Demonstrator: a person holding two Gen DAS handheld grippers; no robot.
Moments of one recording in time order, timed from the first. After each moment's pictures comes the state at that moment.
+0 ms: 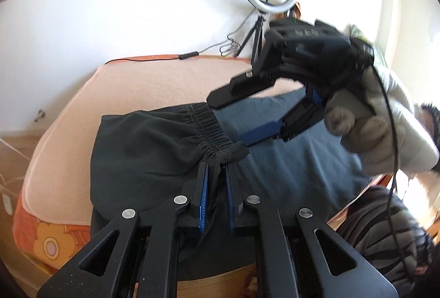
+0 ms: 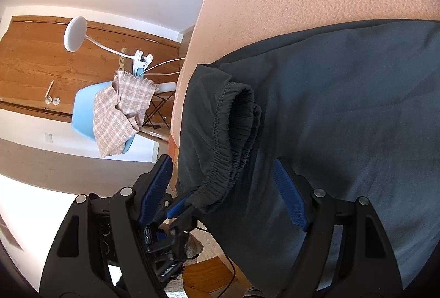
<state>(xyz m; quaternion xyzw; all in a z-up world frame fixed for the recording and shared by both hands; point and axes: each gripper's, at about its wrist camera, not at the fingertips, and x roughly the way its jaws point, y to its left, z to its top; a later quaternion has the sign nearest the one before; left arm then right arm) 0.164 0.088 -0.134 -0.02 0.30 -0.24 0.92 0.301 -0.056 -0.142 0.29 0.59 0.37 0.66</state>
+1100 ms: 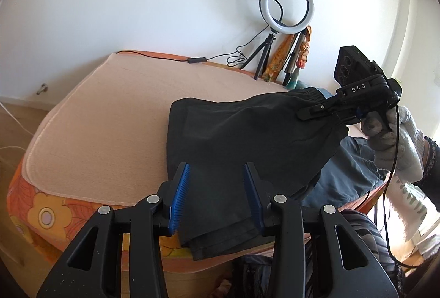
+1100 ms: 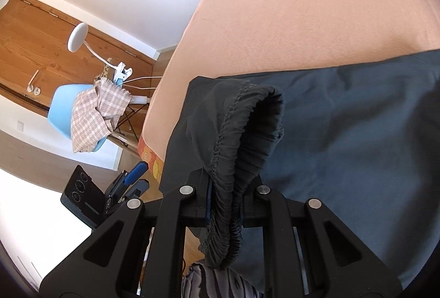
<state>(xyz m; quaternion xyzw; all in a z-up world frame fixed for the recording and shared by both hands) 0.147 0.099 -0.110 -0.09 0.31 -0.24 0.92 0.273 -0.174 -0.083 0.22 0.54 0.30 0.75</state>
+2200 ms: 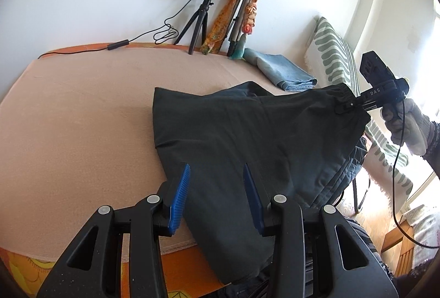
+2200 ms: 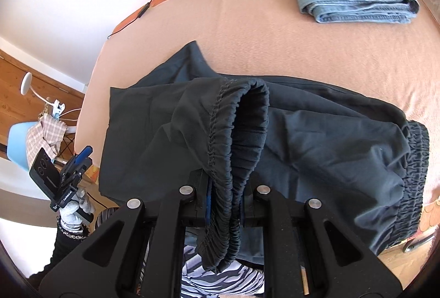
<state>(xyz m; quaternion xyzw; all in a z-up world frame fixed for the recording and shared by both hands) 0.181 -0.040 -0.110 -0.03 0.36 -0.34 0.87 0.192 -0.442 -0.074 0.20 0.56 0.10 0.80</state>
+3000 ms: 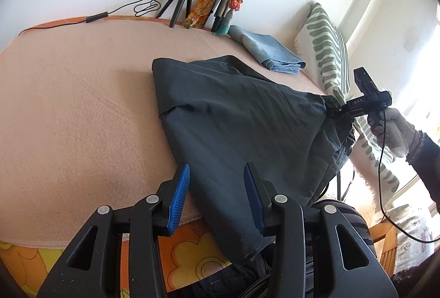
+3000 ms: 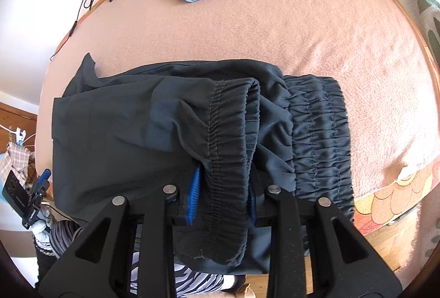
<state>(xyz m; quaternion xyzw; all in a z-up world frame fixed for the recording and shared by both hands) 0.177 -0.070 -0.126 -0.05 0.41 -0.37 0.83 0.156 -0.549 -0.121 0.20 0.59 -0.03 0.78</state>
